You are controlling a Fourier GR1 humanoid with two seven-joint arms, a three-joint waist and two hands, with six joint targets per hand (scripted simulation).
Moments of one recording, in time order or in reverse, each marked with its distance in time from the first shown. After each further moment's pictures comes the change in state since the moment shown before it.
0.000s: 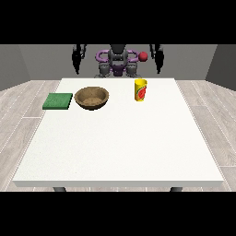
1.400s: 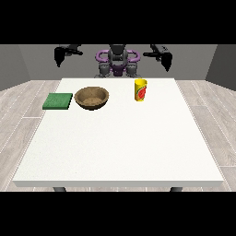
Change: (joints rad) left arm -0.122 0.022 0.203 0.068 0.140 -0.075 -0.238; right arm -0.080 -0.134 -0.241 -0.009 -0.195 0.209 -0.128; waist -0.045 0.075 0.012
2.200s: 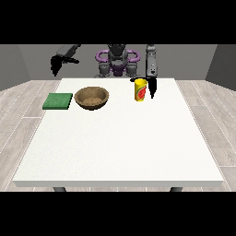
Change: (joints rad) left arm -0.166 -0.099 0.003 0.544 -0.123 0.136 -0.480; right arm -0.077 -0.020 -0.027 0.127 0.015 0.060 -0.143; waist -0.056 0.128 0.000
